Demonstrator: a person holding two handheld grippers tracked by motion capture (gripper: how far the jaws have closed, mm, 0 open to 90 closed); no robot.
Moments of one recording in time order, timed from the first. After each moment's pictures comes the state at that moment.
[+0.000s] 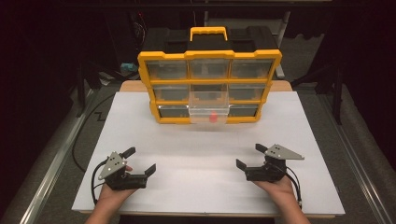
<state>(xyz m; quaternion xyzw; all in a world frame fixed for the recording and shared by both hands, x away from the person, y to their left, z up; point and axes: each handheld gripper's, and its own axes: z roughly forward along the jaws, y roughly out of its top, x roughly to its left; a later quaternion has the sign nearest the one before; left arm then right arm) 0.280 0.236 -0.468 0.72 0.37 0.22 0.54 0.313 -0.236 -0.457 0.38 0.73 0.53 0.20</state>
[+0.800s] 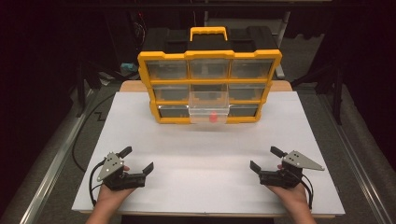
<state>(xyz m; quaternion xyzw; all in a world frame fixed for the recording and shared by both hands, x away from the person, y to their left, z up) 0.277 0.237 -0.466 0.71 0.37 0.25 0.54 0.295 -0.269 -0.458 0.40 0.70 0.54 0.23</state>
